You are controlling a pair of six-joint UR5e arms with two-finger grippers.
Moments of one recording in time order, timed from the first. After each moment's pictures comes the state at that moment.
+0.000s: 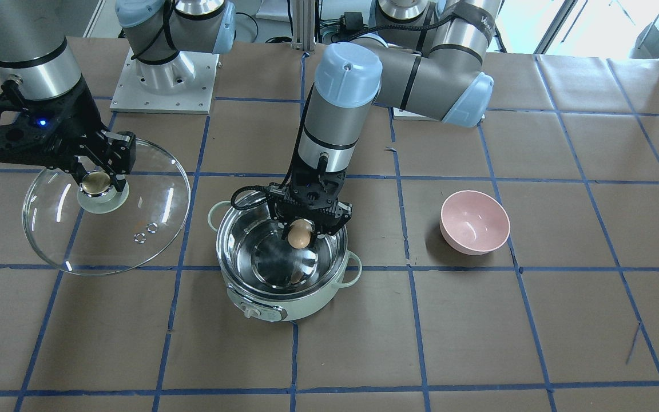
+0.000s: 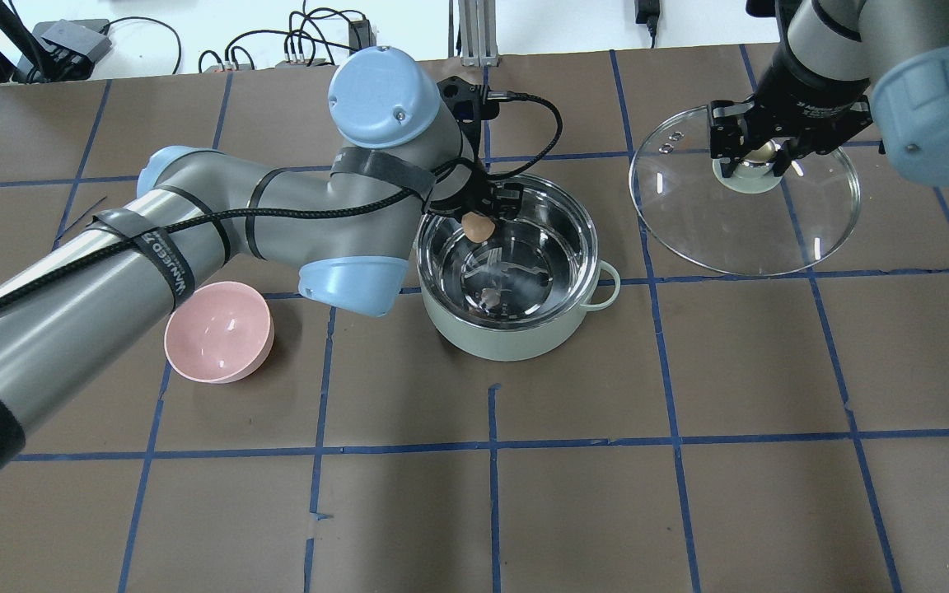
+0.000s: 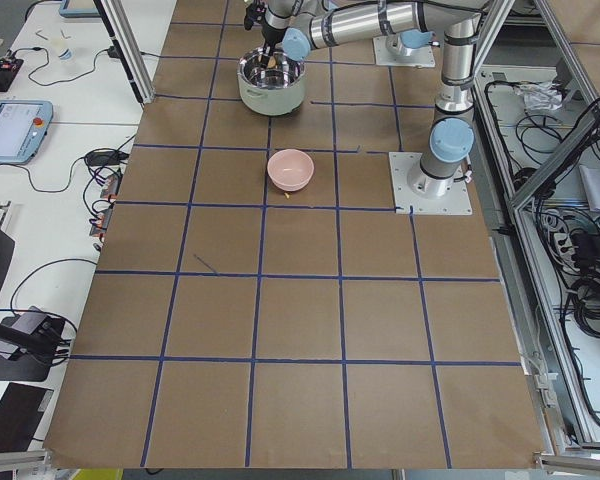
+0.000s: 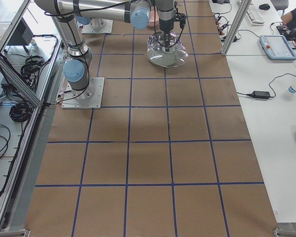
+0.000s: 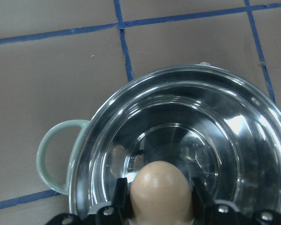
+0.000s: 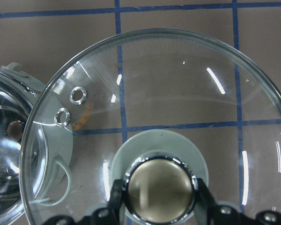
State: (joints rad) left arm -1.93 -1.89 -1.73 -0.75 1.48 -0.17; right arm 1.50 -1.56 1.65 -1.80 -1.59 -0.04
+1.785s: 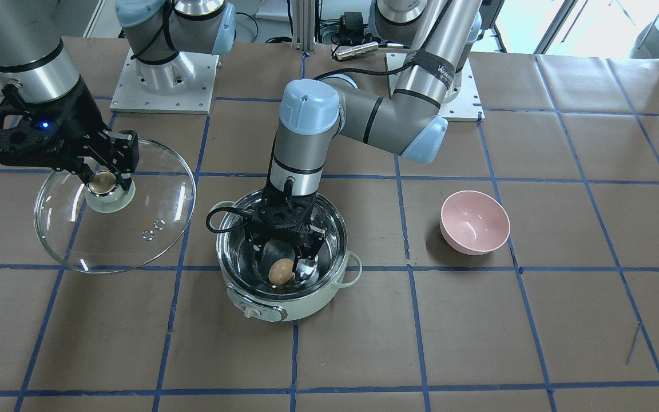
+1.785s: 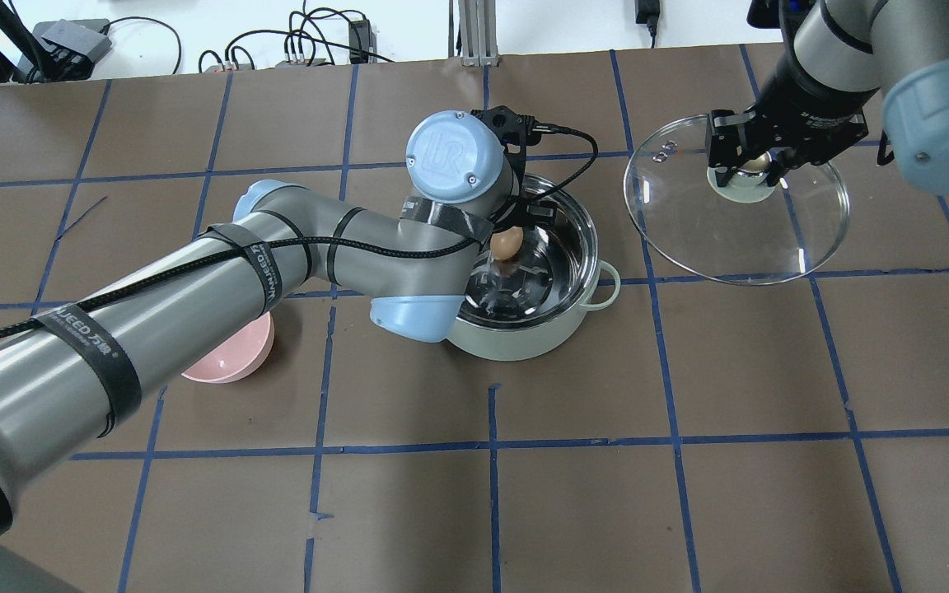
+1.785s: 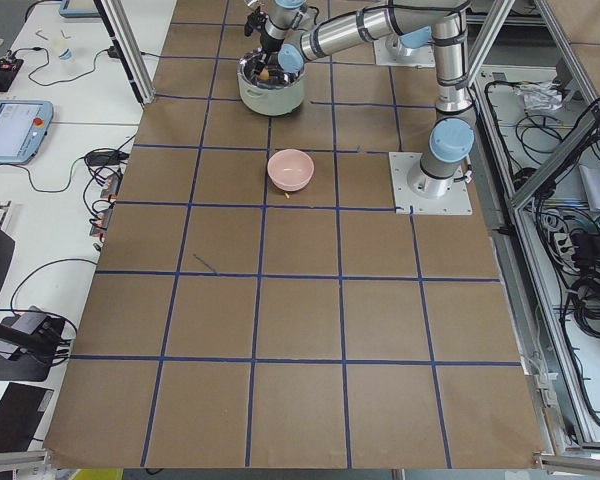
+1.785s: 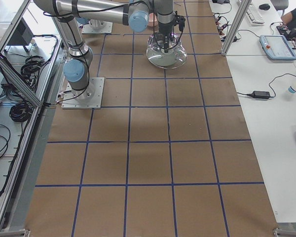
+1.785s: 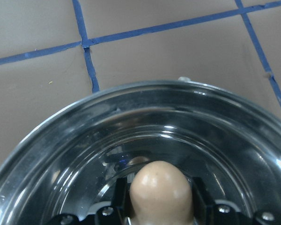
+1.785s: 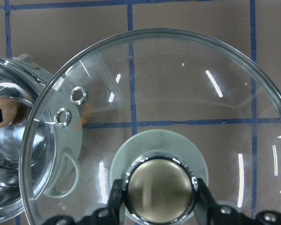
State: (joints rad) left arm -1.99 -2.01 -1.73 -0.55 1.56 -0.17; right arm 1.48 -1.57 1.68 -1.80 -1.54 -0.07
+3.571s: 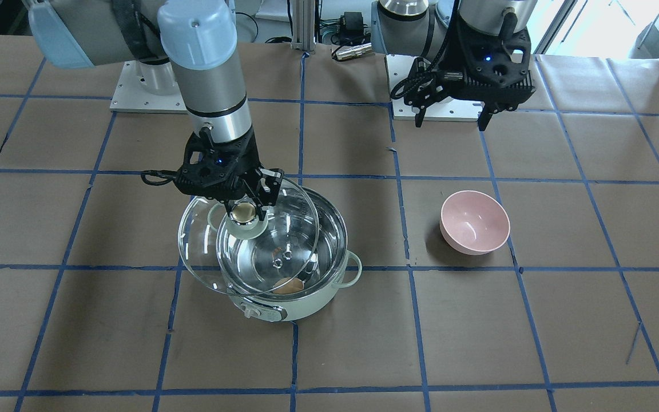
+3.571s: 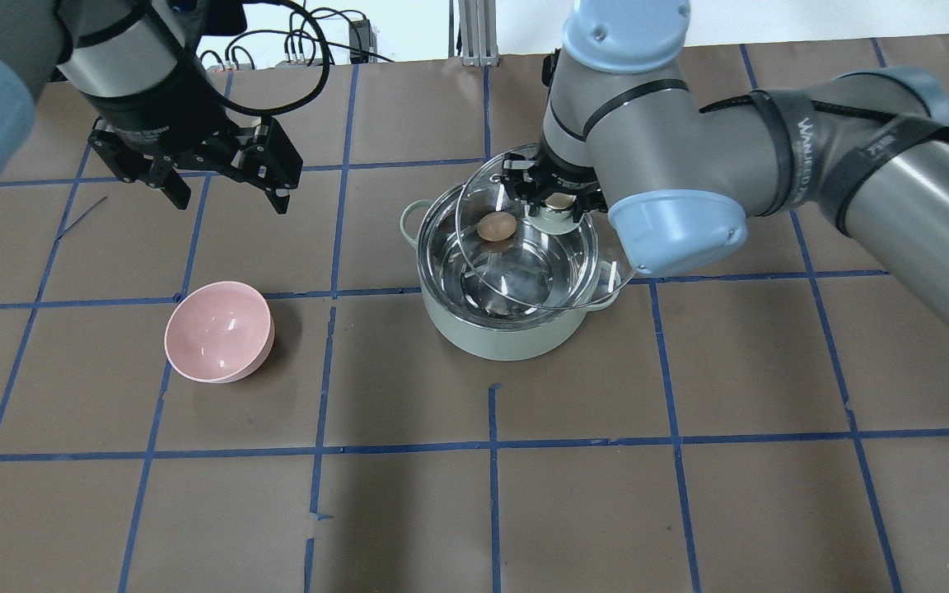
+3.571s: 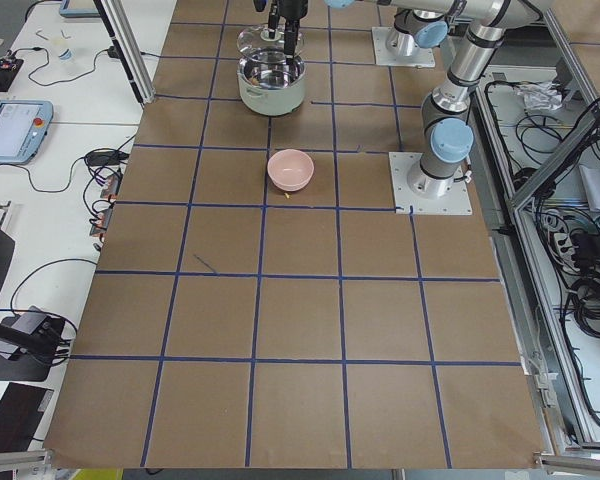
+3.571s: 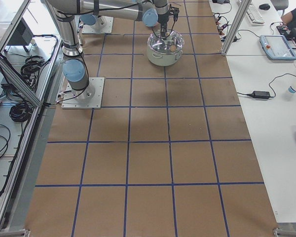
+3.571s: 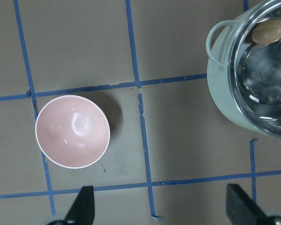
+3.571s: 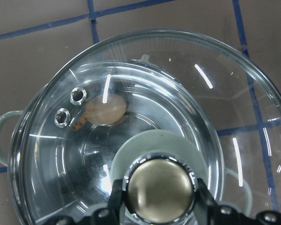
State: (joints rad) left arm -1.63 -1.54 -1.50 -1.65 1.61 0.01; right arm 1.85 -1.39 1.71 -2.10 -1.56 0.47
